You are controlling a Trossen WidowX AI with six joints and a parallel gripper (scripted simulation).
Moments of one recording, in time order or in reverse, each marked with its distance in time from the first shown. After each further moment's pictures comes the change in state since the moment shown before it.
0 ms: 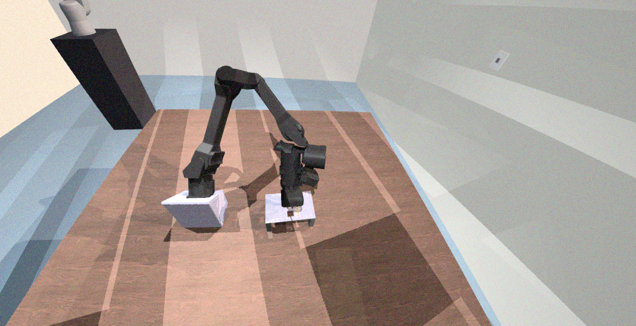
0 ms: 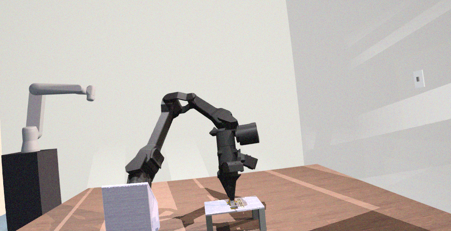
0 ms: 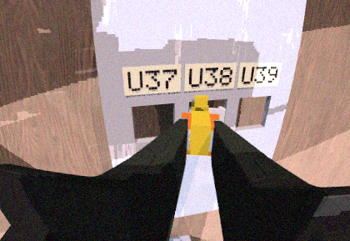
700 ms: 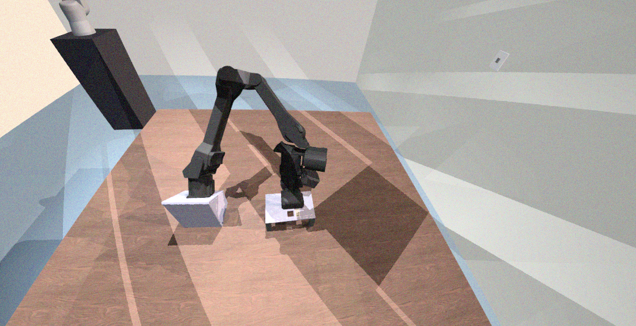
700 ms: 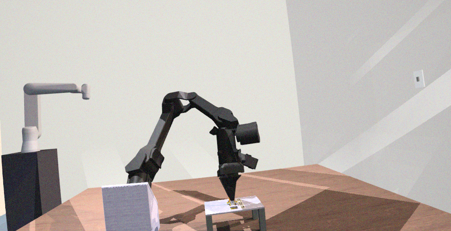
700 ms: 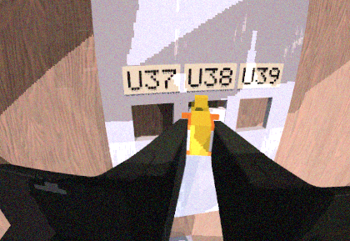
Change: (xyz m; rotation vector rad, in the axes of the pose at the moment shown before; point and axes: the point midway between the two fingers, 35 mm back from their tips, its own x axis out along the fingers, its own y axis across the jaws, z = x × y) arm 0.000 -0.002 0.000 -0.001 0.000 0.043
